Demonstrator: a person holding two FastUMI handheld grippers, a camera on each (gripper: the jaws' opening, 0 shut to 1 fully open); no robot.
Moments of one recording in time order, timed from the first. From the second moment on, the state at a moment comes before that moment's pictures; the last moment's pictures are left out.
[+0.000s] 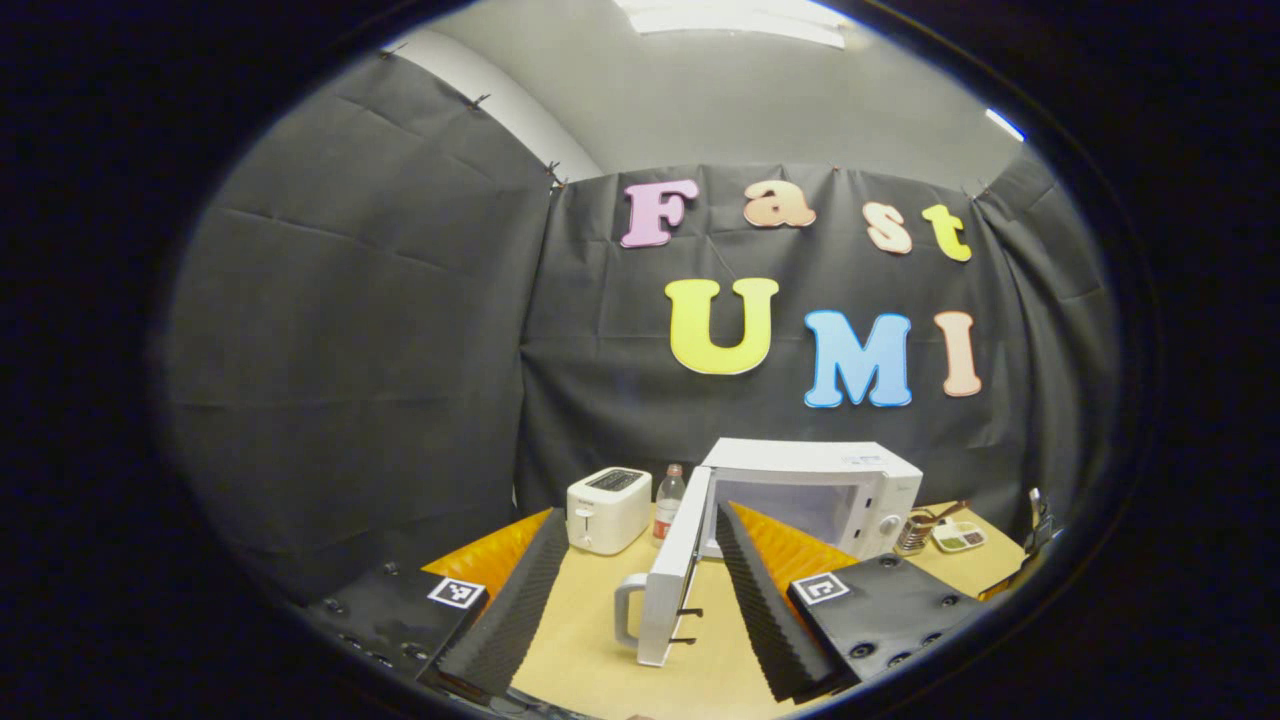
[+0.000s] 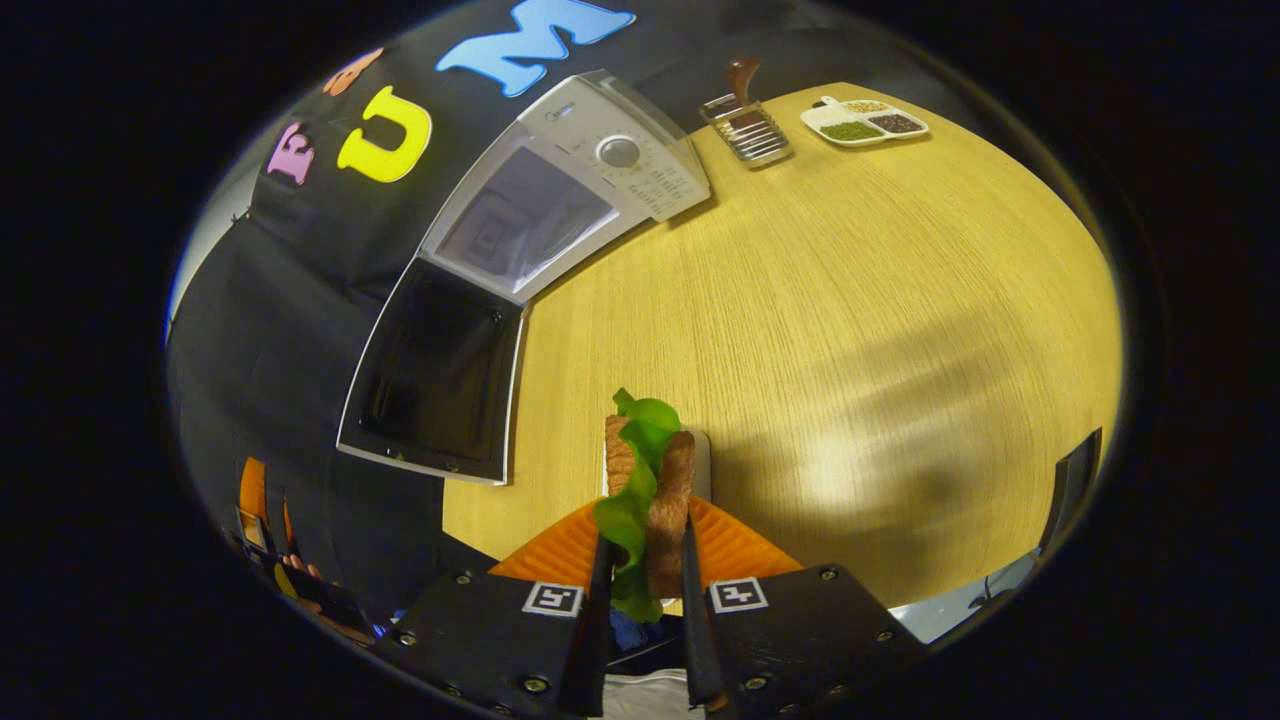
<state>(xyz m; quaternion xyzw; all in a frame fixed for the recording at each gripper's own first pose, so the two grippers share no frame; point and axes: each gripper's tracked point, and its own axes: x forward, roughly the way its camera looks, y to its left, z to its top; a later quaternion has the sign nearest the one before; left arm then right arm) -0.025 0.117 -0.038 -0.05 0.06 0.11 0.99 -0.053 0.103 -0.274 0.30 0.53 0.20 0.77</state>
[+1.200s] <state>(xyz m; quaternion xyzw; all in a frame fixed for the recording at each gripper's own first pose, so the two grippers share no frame) 0.094 0.245 -0.094 -0.06 0.08 0.07 0.99 0.137 0.252 -0.194 0.33 0.35 0.17 0.86</state>
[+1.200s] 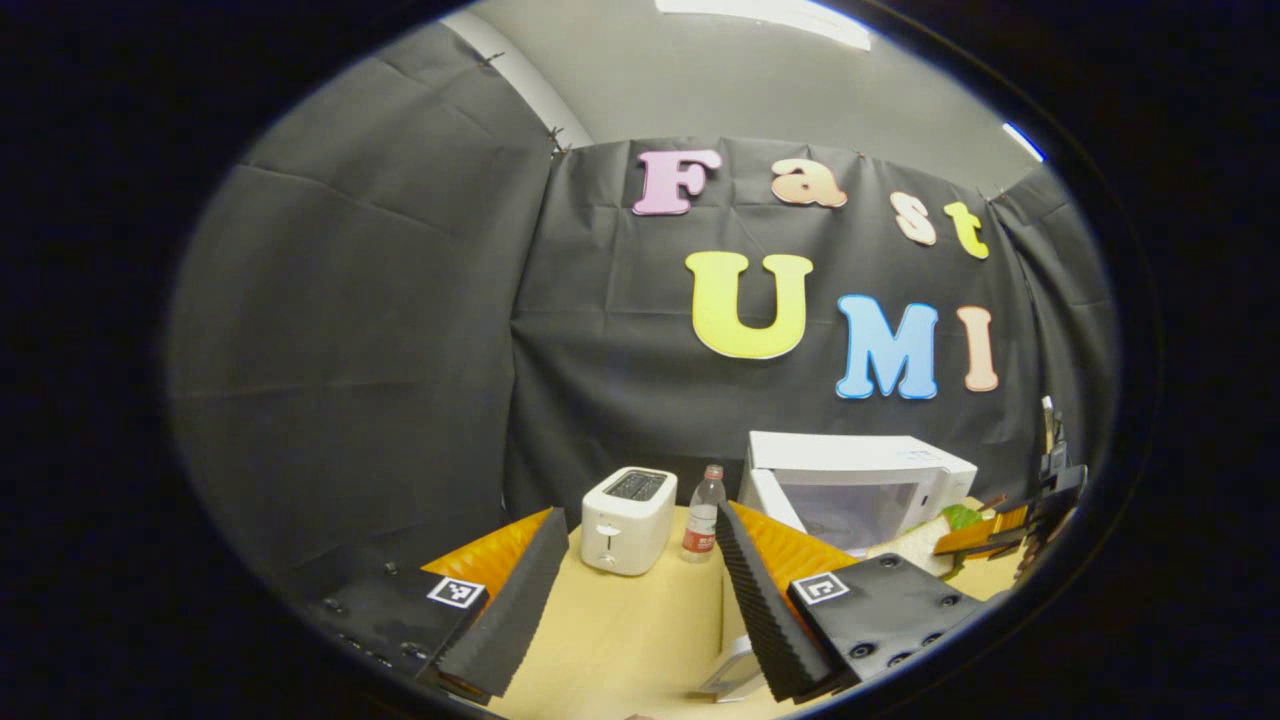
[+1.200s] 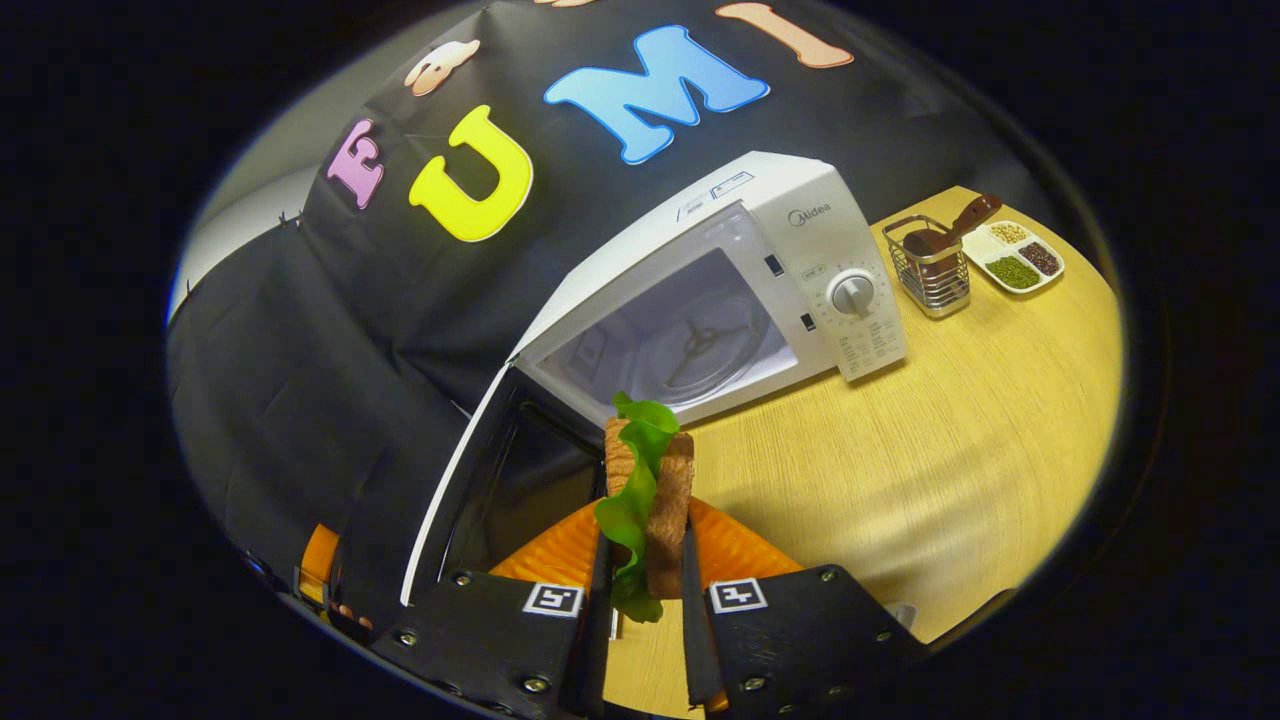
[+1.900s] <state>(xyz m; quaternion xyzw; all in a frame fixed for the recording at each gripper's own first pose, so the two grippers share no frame) 0.100 0.307 -0.134 -0.05 0.13 0.11 0.98 0.277 0.294 -0.229 0.36 0.27 0.10 0.89</state>
